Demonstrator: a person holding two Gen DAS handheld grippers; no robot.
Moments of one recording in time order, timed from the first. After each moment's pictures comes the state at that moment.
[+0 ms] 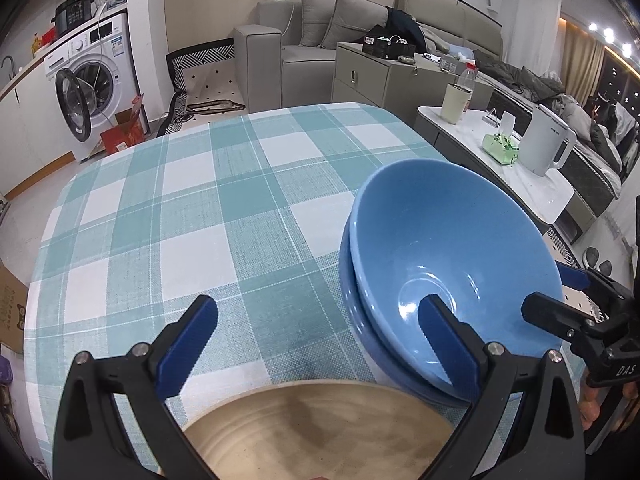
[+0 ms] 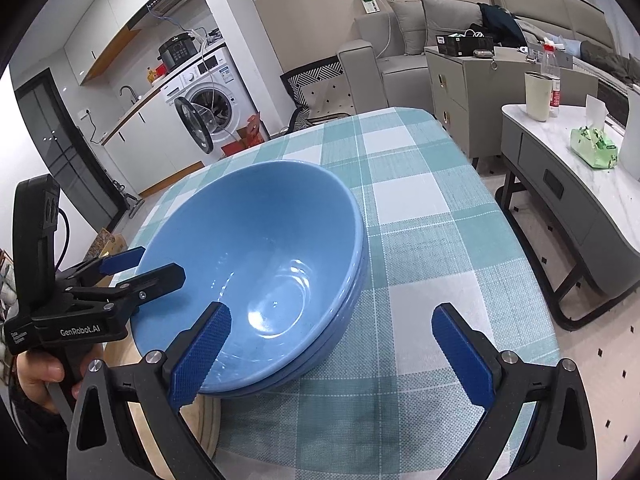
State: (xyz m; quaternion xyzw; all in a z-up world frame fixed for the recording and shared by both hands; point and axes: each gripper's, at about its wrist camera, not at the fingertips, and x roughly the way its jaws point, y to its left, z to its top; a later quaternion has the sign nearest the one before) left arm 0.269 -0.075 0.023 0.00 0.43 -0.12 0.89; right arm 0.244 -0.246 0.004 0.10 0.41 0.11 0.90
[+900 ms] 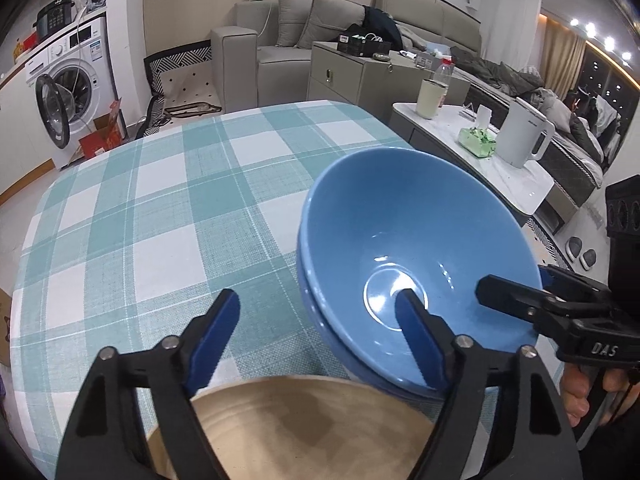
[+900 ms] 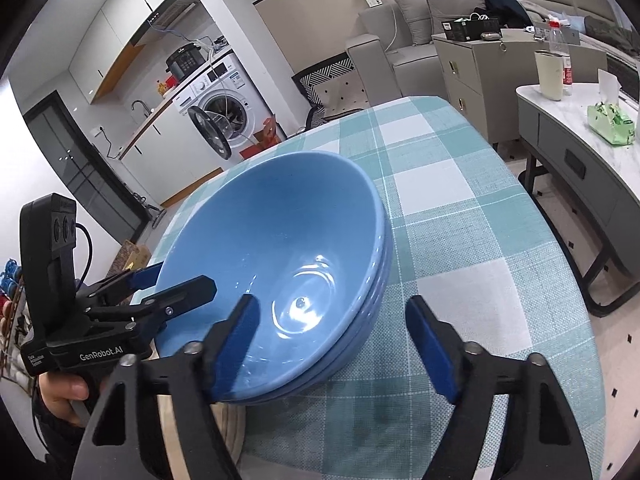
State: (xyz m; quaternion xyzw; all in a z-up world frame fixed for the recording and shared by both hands) left arm 0.262 -0.088 0.023 0.00 0.43 -0.17 0.89; right arm 0.247 -0.246 -0.005 0.15 0.41 0.15 0.89
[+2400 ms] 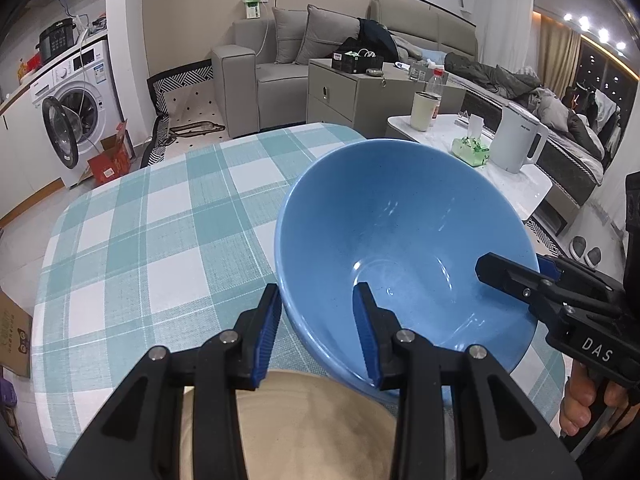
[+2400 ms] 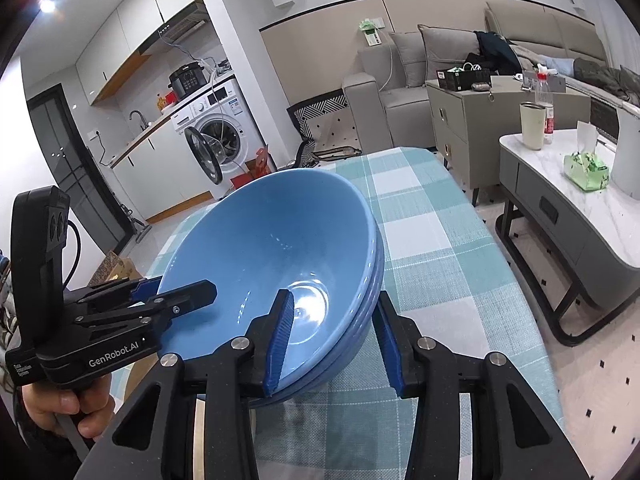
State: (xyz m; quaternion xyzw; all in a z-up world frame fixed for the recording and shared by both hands) left arm 0.242 -0.104 0.060 0.02 0.40 -0.15 0.90; right arm 0.216 -0.240 0.046 0.11 0.35 0.11 0.92
